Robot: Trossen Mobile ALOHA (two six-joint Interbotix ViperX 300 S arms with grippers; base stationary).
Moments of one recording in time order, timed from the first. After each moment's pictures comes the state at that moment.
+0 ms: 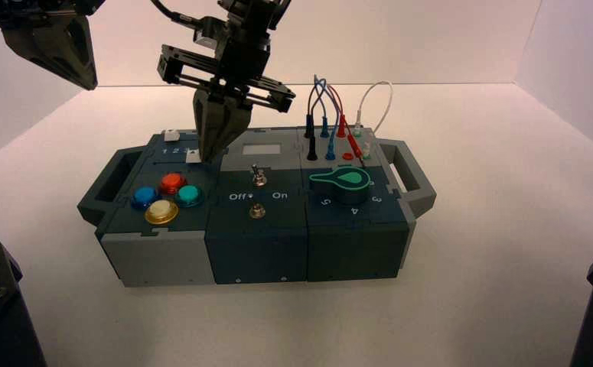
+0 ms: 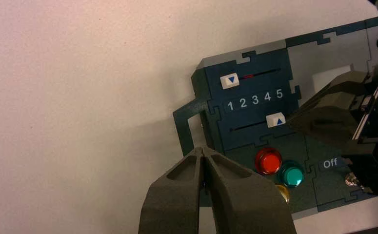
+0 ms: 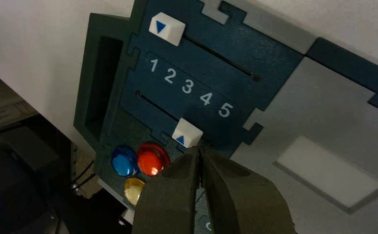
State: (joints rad) left arm -0.22 -0.53 0.95 -0.07 0.81 0.01; right arm 0.86 0.42 0.22 0.54 0.79 0.03
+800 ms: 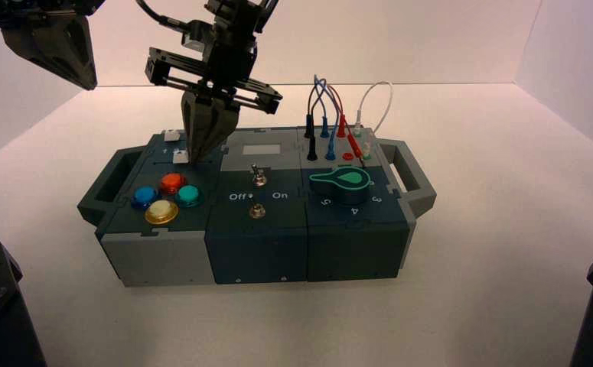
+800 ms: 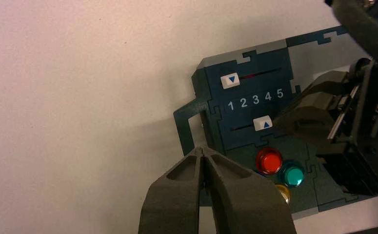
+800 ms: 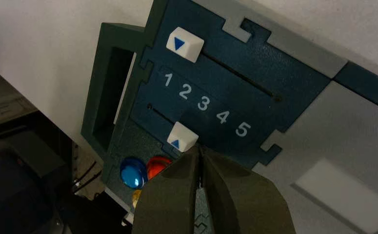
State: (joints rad) left arm -0.22 -0.53 0.95 -0.06 0.81 0.00; right arm 0.87 0.47 0.15 0.54 0.82 0.03
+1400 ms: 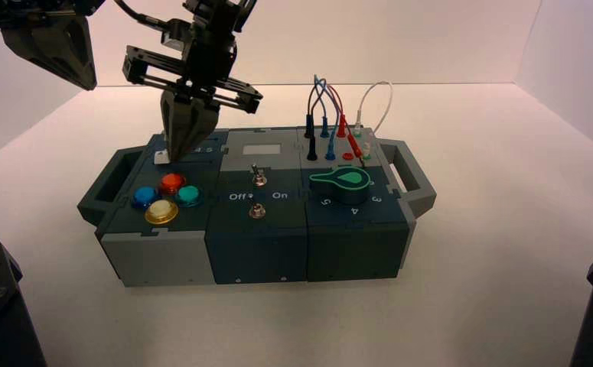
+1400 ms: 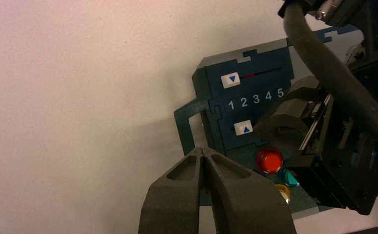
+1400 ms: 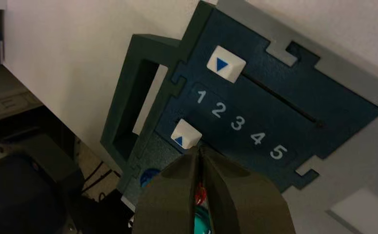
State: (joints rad) left arm -0.22 -0.53 0.95 -0.06 0.81 0.01; right arm 0.89 0.51 0.06 0.55 0.85 0.04
